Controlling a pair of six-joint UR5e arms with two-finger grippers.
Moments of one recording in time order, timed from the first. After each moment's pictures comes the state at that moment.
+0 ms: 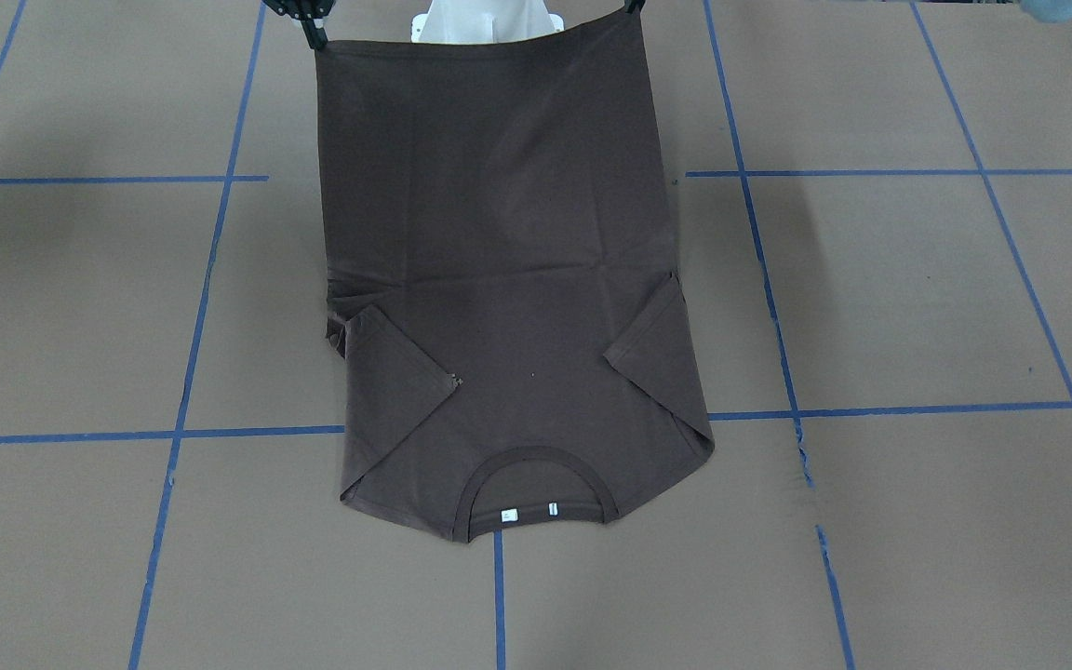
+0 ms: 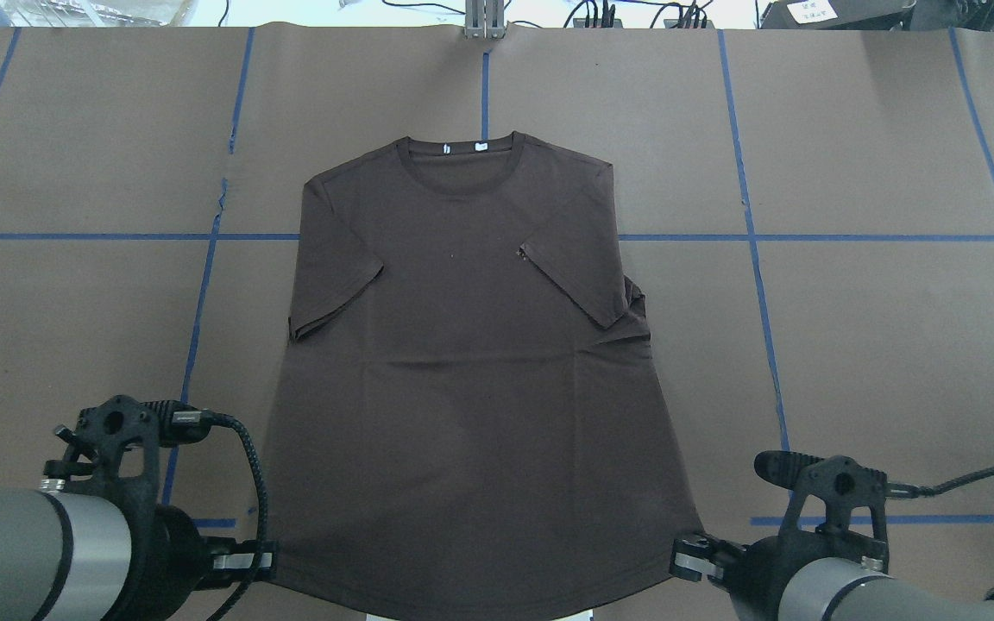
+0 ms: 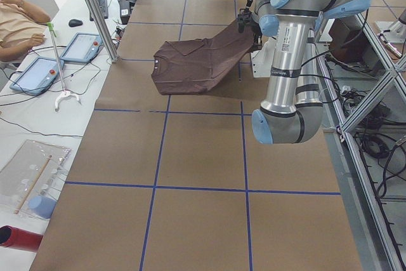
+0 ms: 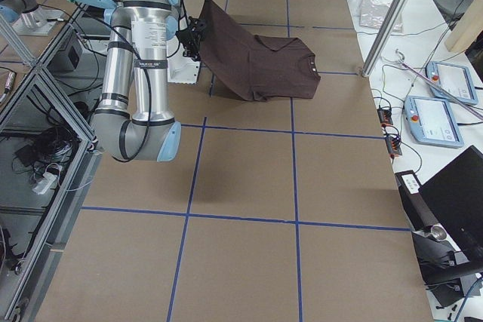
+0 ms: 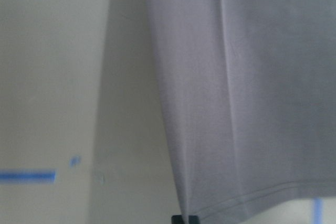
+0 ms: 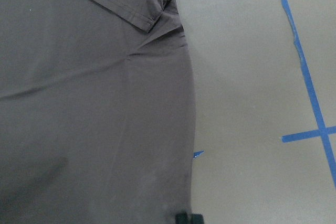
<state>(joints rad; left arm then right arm) -0.21 -1.87 -2.62 -1.25 -1.78 -1.51 -0.04 -1.43 2.66 -1.93 1.33 1.80</state>
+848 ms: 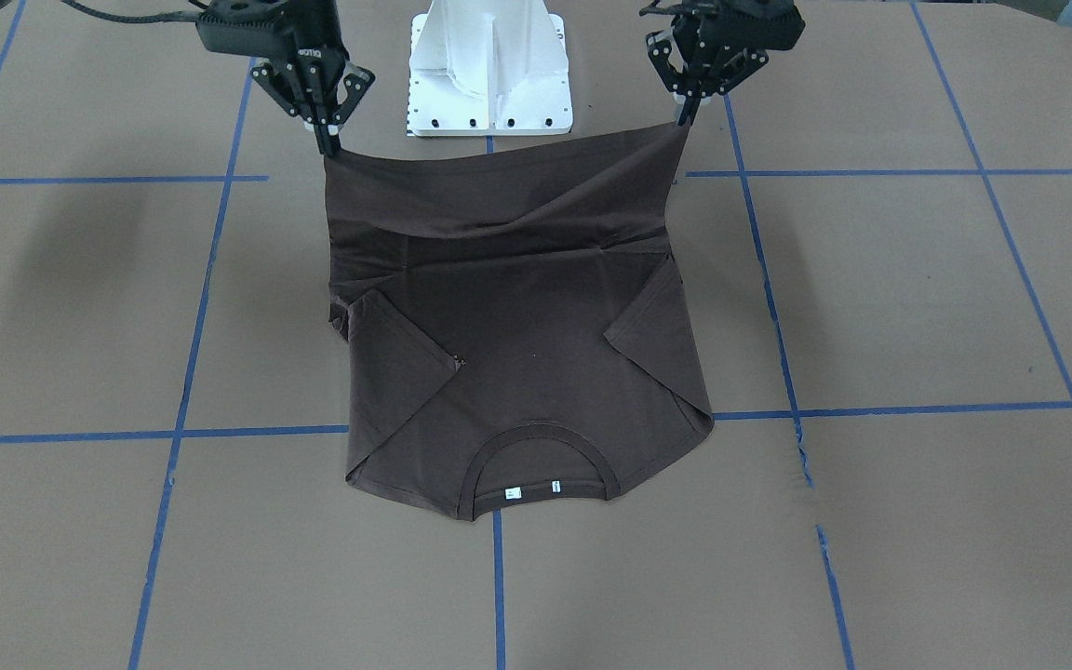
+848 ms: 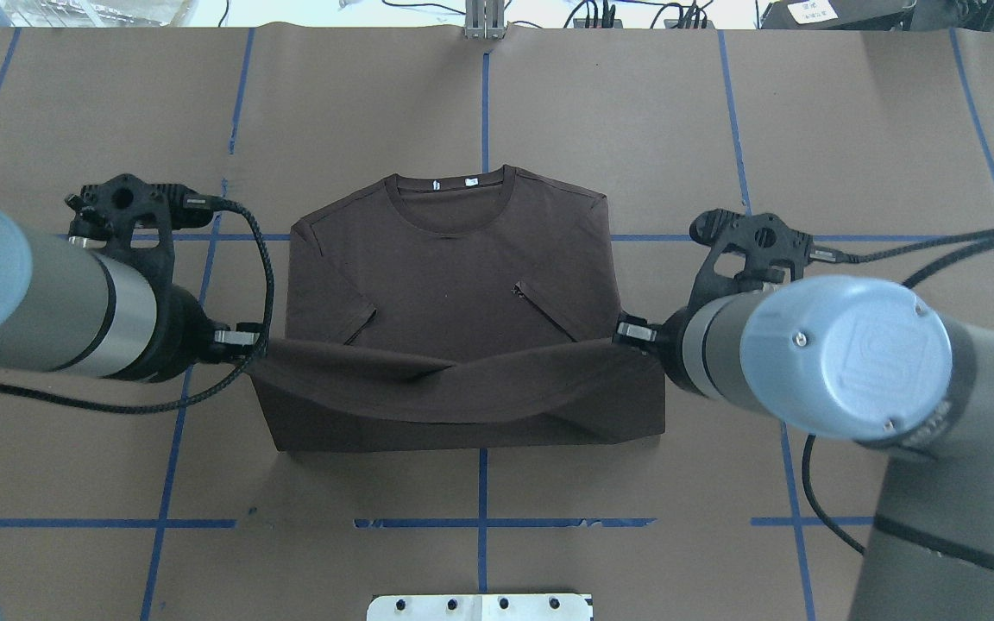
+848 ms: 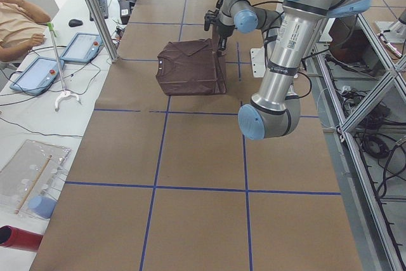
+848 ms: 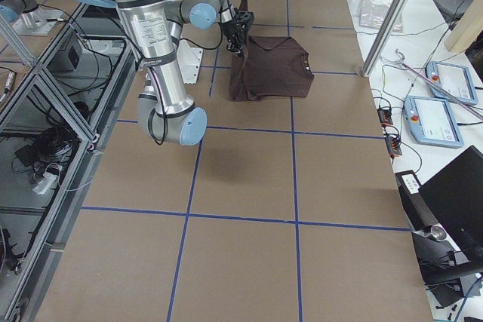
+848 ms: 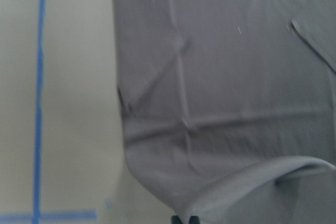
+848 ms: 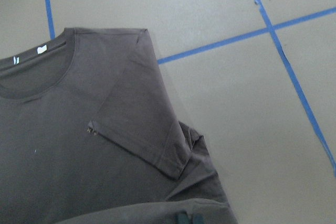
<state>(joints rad) -0.59 -2.00 -2.32 -1.22 -1.80 -1.16 0.47 -1.10 2.27 -1.94 1.56 1.54</state>
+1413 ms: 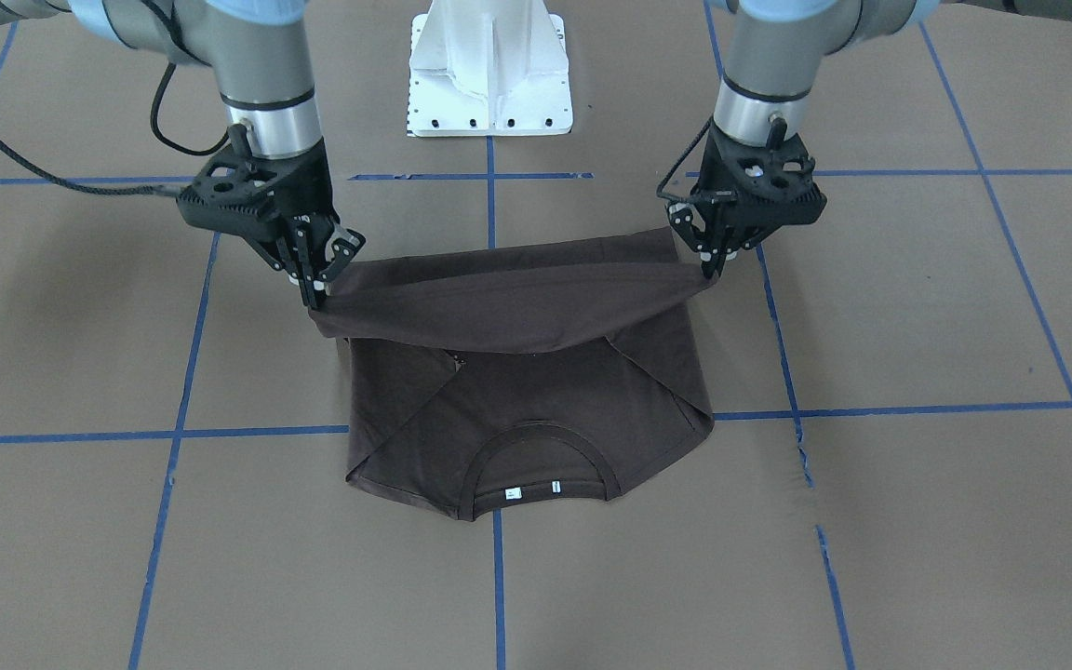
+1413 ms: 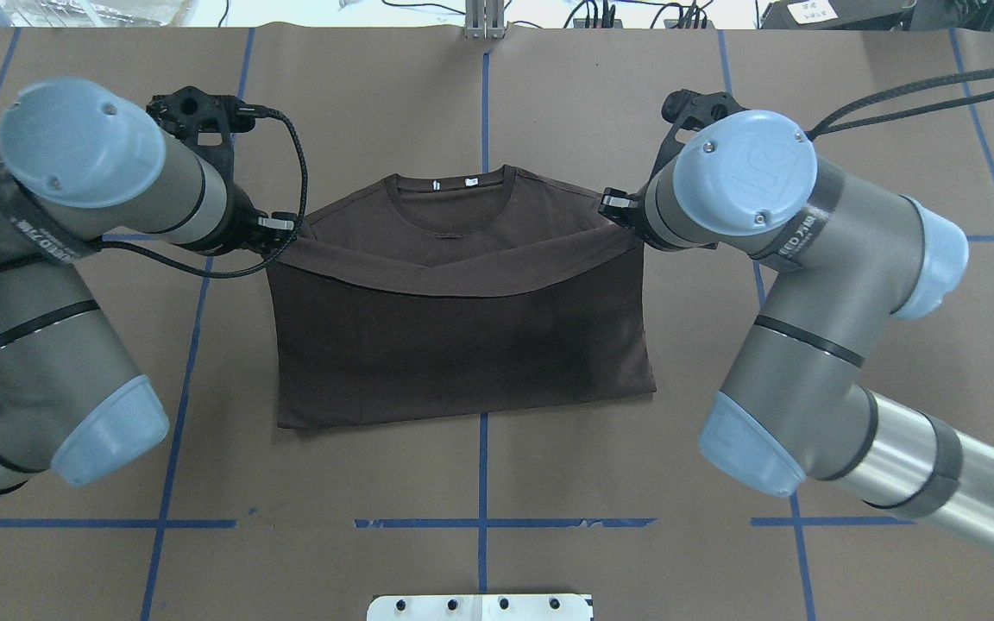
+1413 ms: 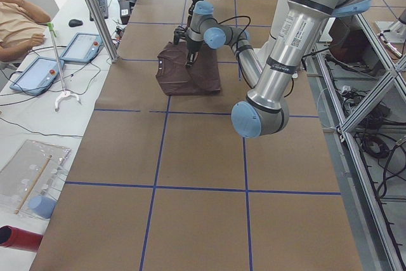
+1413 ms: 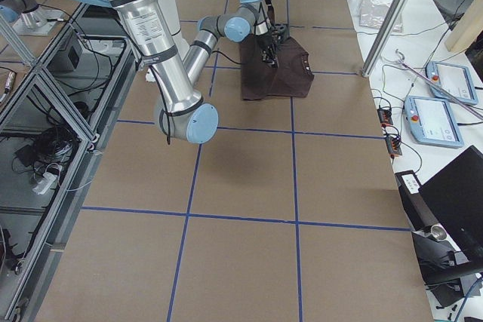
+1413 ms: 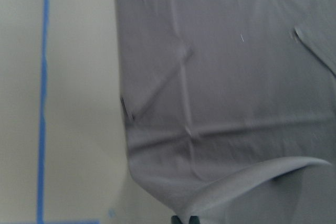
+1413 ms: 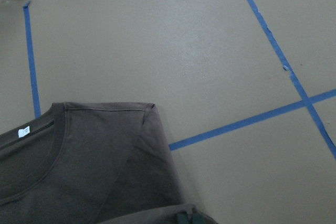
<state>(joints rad) -0.72 -2.04 -1.93 -1.54 -1.80 -1.08 0.64 -1.01 1.87 -1.63 1.63 1.45</state>
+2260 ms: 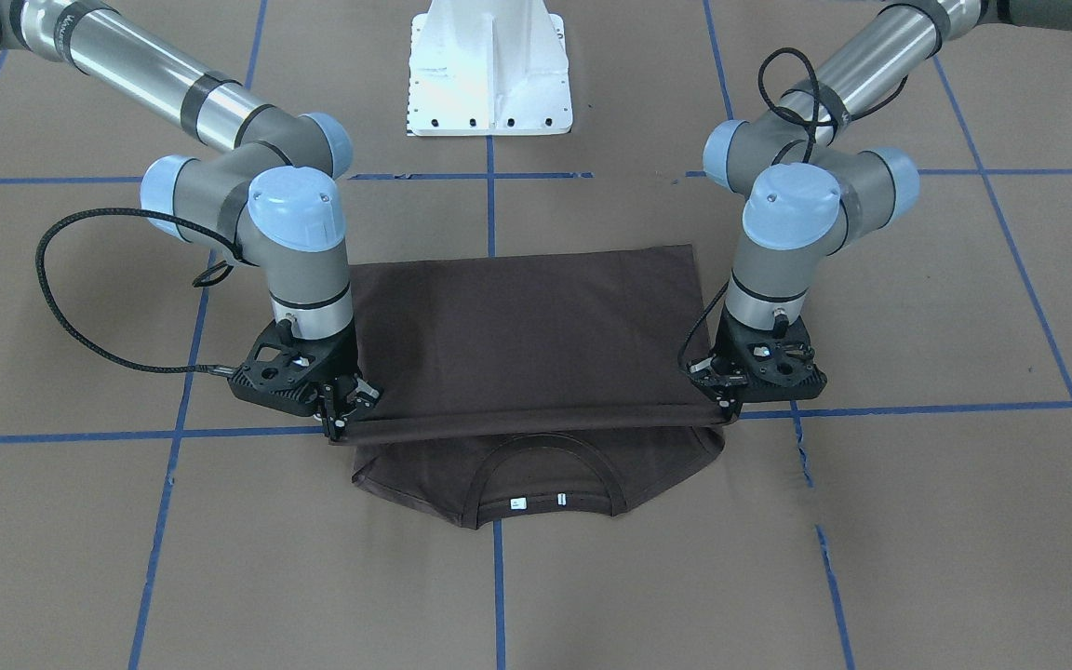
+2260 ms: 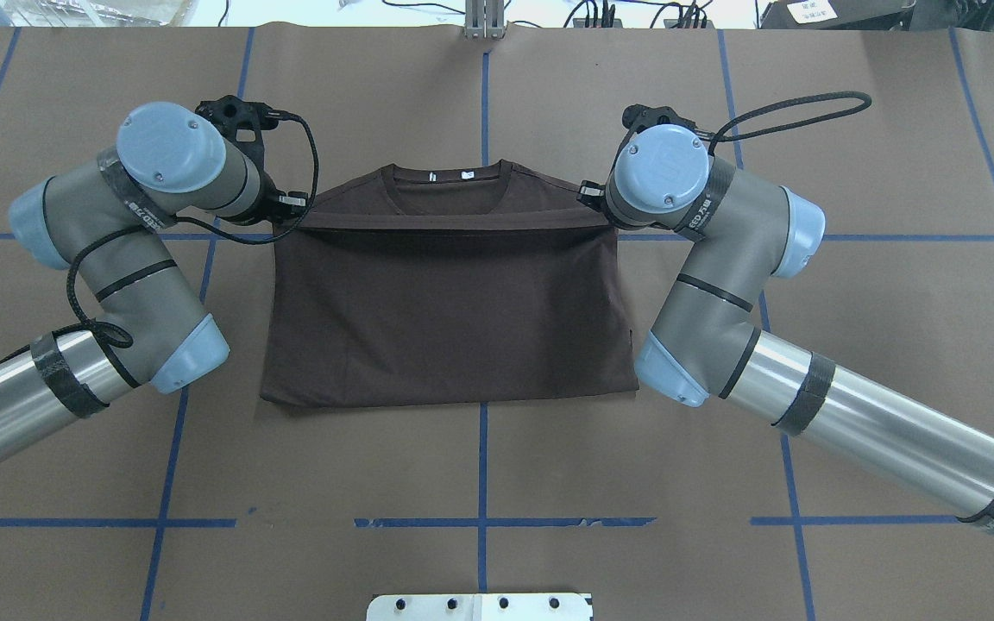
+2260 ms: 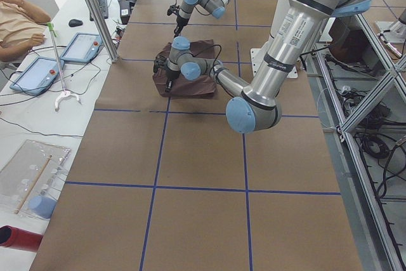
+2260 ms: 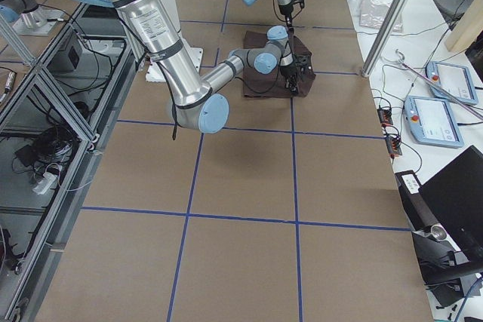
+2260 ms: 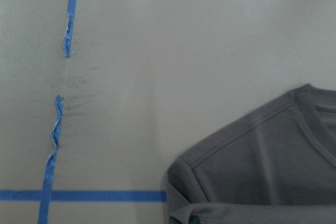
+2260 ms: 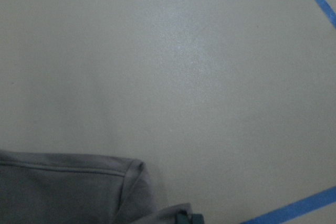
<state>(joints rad) -0.75 -2.10 -1.47 -1.91 -1.75 -1.04 0.66 -0.93 1.42 -1.30 1.62 1.44</state>
